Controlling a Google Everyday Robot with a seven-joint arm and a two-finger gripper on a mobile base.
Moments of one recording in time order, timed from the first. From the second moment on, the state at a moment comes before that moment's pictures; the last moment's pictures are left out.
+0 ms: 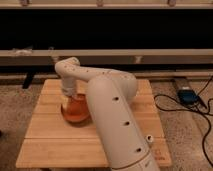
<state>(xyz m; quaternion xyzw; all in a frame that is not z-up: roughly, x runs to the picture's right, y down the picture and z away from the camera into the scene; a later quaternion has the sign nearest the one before) -0.231 0.077 0.902 -0.42 0.02 0.22 0.88</state>
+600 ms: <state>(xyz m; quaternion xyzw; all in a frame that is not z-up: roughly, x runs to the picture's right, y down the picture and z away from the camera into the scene) -0.239 0.035 0.923 -0.36 0.00 0.25 0.90</state>
